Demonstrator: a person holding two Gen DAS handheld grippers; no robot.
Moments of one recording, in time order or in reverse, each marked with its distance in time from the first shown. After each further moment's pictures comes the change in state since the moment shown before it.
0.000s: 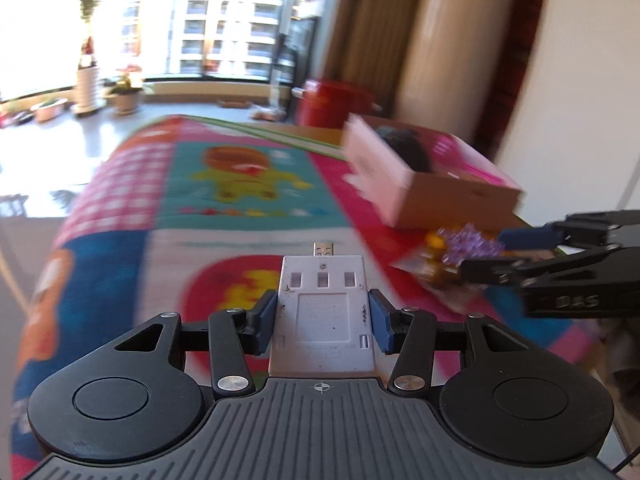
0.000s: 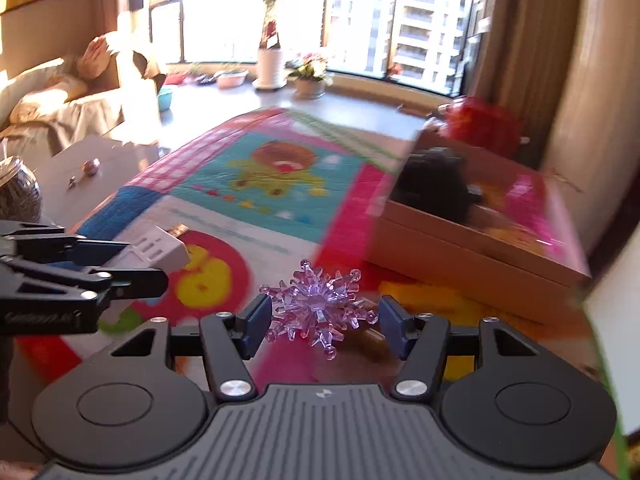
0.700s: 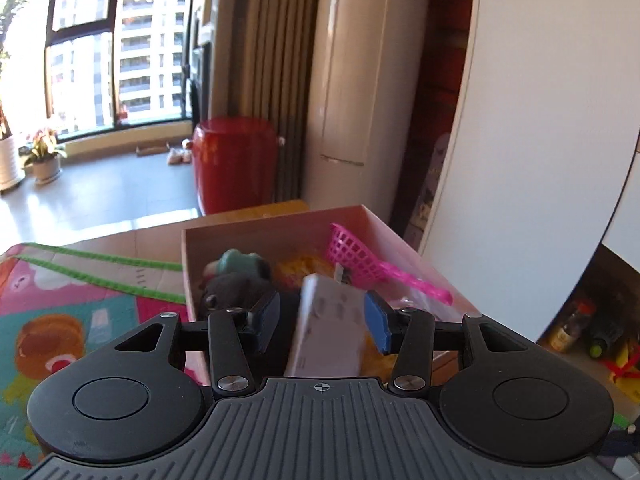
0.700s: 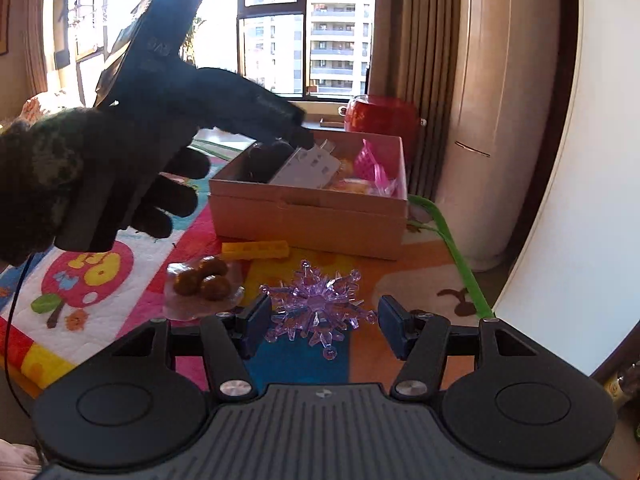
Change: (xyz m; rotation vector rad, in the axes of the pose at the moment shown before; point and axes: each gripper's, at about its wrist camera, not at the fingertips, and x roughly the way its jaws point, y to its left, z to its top) left arm 0.158 -0.117 0.135 0.174 -0.076 -0.120; right arm -0.043 -0.099 -0.060 0.185 -0.068 -0.140
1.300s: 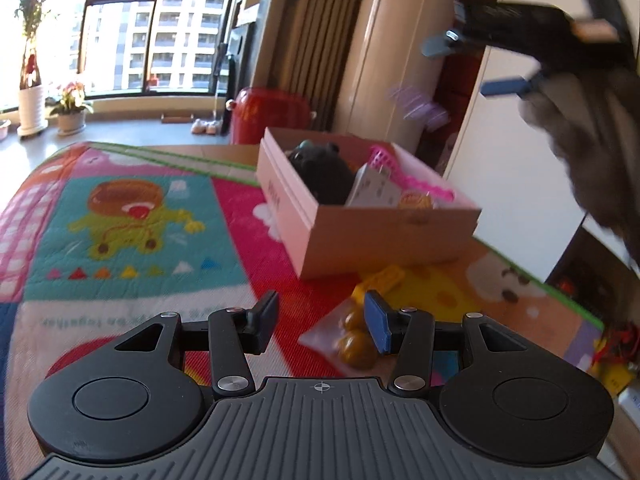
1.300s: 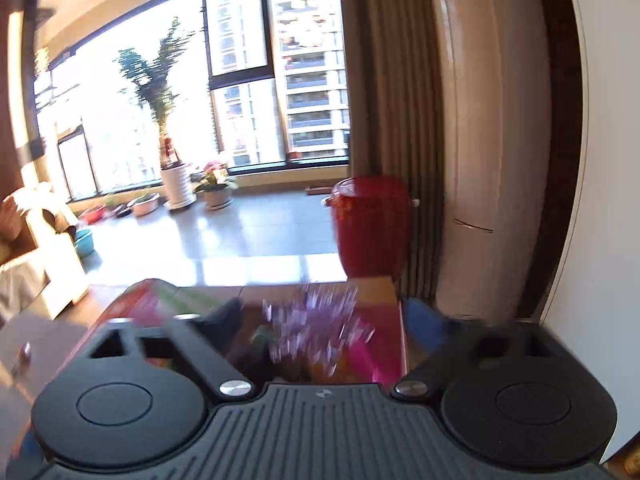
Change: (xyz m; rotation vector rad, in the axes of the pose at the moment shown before) left arm -0.105 0.043 -0.106 -0.118 0.026 0.000; right arm 0.059 -0.028 0.178 0.156 -0.175 -0.015
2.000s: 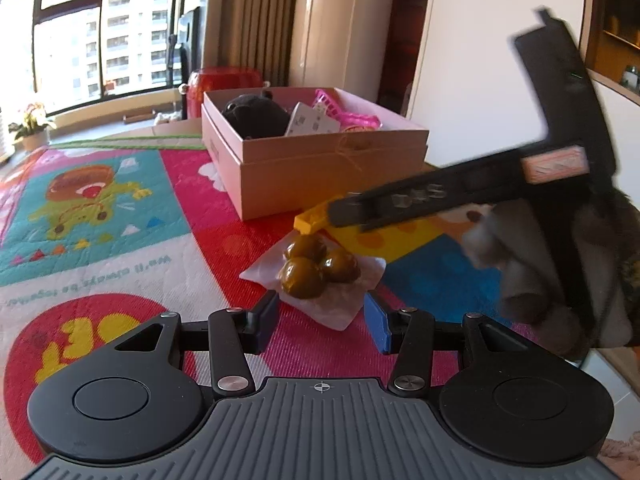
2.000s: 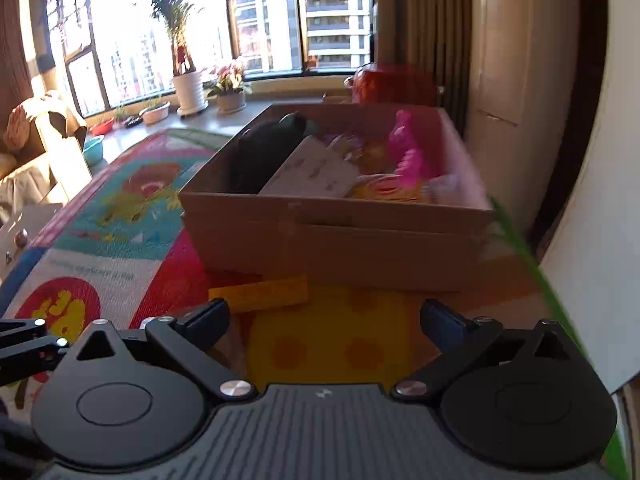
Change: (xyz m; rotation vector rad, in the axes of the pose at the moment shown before) left arm 0.004 -0.036 -0.037 0.155 0.086 -0.056; right arm 0.008 0.023 -0.154 -0.091 0.259 0.048
